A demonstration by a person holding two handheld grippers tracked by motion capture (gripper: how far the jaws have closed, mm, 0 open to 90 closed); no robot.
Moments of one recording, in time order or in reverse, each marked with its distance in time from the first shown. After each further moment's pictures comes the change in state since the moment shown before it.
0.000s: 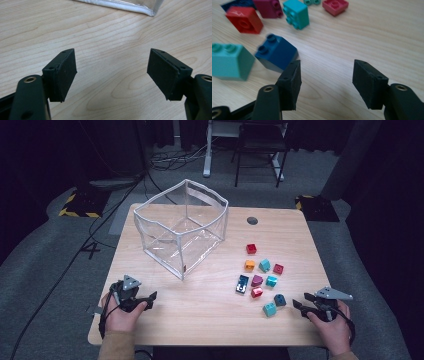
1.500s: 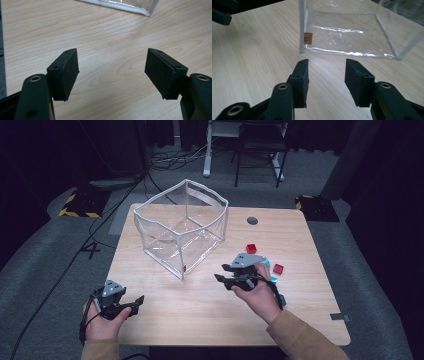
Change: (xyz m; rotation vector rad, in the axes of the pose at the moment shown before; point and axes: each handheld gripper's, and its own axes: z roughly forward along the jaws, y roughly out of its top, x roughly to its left) left arm 0.015 -0.015 -0.050 -0.031 -0.004 -0.032; right arm 0.183 0.168 0.074 -0.105 0.330 -0.334
